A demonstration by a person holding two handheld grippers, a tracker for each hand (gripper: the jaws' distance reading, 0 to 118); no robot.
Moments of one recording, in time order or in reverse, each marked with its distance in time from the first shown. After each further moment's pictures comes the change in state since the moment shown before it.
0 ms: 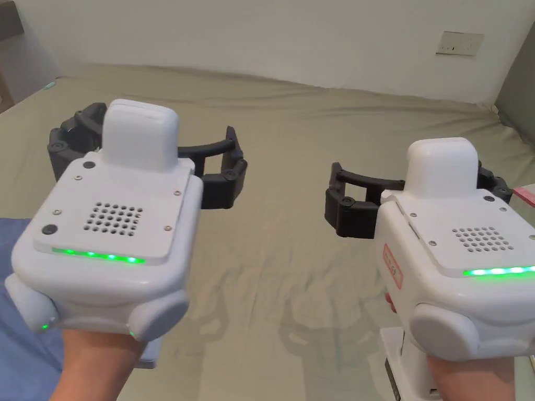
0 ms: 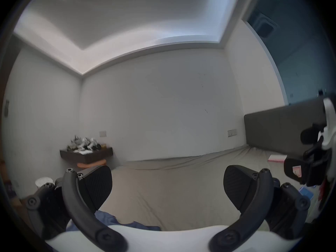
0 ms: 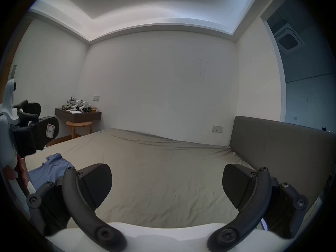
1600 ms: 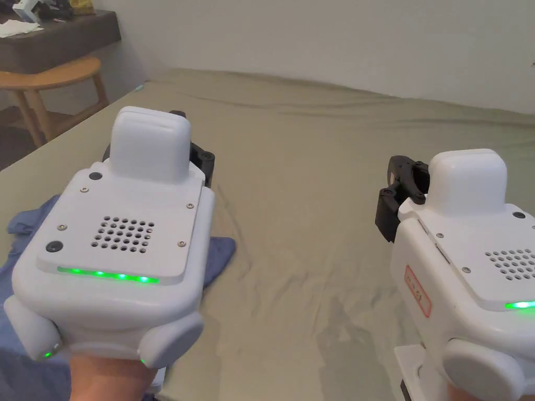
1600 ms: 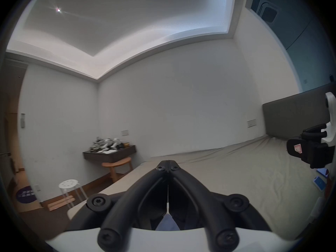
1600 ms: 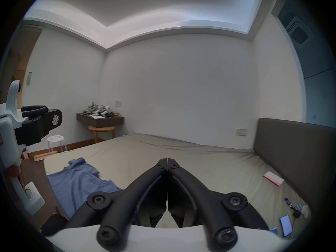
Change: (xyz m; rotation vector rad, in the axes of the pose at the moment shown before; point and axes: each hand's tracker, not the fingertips) left arm -0.062 0.003 0.039 -0.066 0.212 -0.040; right arm -0.069 0.014 0.000 0.049 0.241 -0.030
